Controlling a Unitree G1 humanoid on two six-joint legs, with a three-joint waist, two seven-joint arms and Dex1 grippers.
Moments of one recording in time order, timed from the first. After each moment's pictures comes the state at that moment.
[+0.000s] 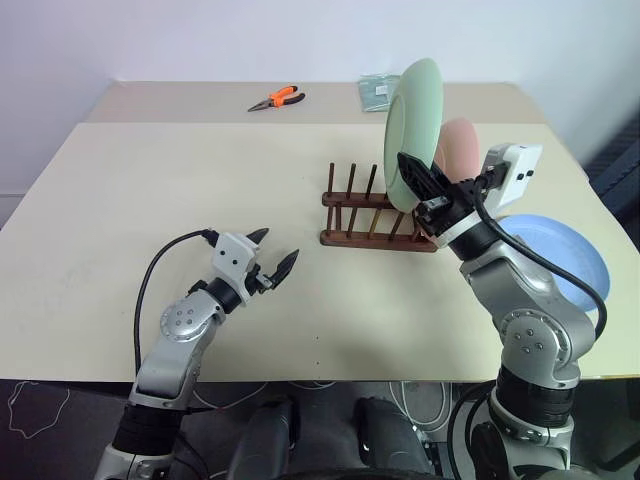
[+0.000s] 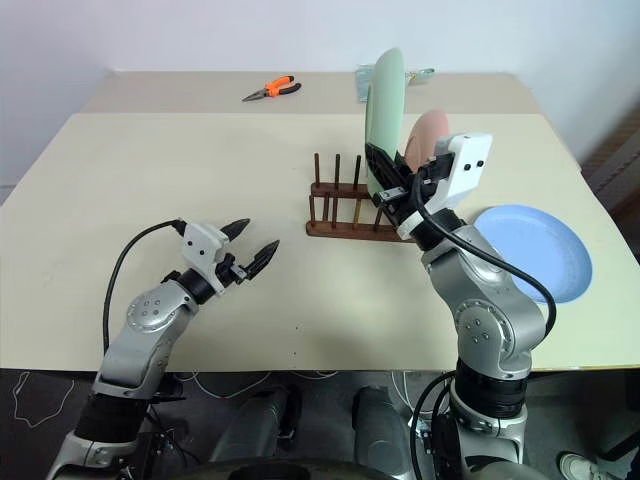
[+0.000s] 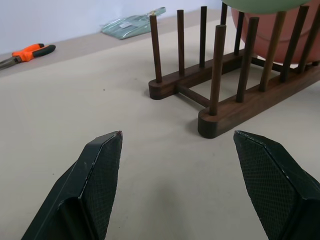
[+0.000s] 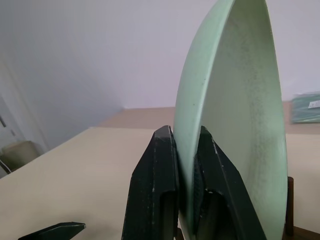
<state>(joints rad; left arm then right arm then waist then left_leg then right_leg) -0.12 0.34 -0.07 -0.20 -0.21 0.15 -0.47 -0.39 -0.20 -0.21 -0.58 0.68 0.72 0.20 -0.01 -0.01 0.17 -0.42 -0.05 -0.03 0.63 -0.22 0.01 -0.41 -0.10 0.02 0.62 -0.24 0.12</state>
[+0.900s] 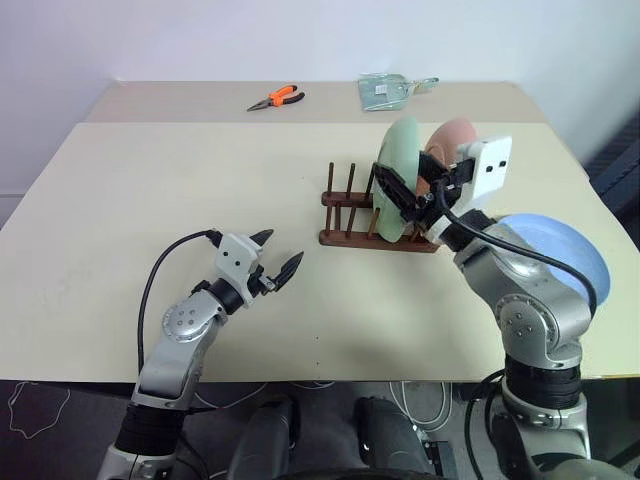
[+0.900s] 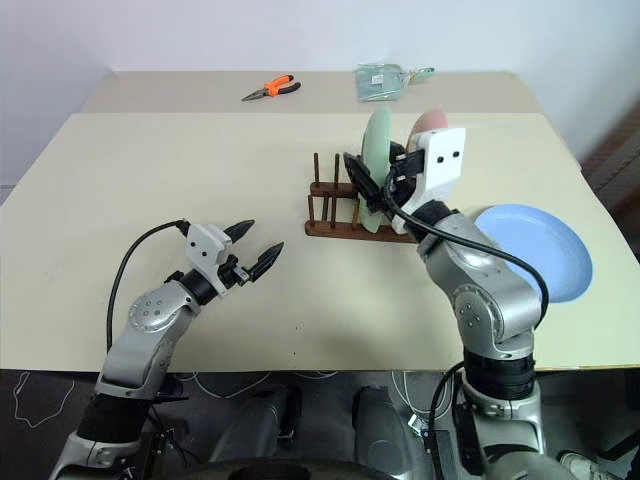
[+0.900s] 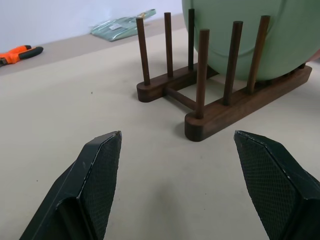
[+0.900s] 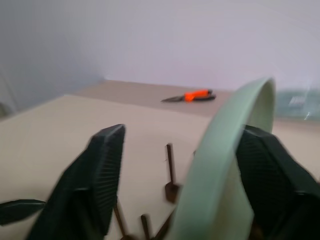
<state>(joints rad) -0.12 0.33 -0.07 -0.21 -0.20 0.15 -0.50 -0.45 -0.40 -0.06 -0.49 0.51 0.64 0.22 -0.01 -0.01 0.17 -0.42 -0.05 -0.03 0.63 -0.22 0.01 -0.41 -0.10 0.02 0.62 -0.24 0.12</state>
